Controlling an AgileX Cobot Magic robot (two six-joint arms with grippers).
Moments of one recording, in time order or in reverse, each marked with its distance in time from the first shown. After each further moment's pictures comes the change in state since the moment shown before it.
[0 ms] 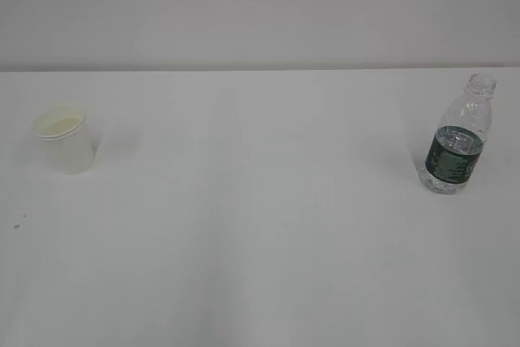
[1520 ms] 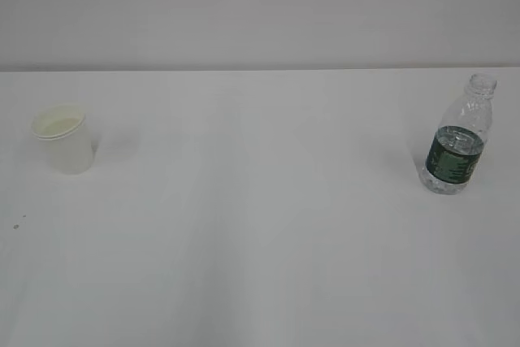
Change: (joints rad) left arm 0.000 -0.012 0.012 -0.033 -0.025 0.029; right arm 0.016 0.000 0.000 0.011 -0.002 0.009
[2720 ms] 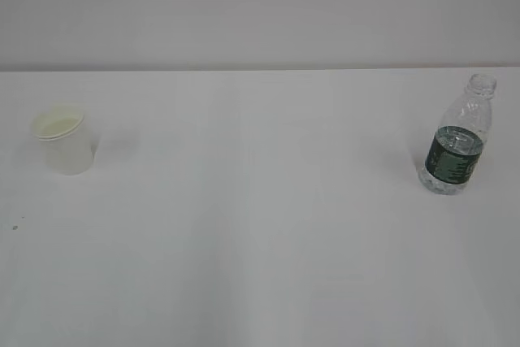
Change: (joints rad) left arm 0.000 0.000 0.000 0.003 -0.002 0.002; right arm 0.000 0.000 0.000 -0.113 -0.002 0.083
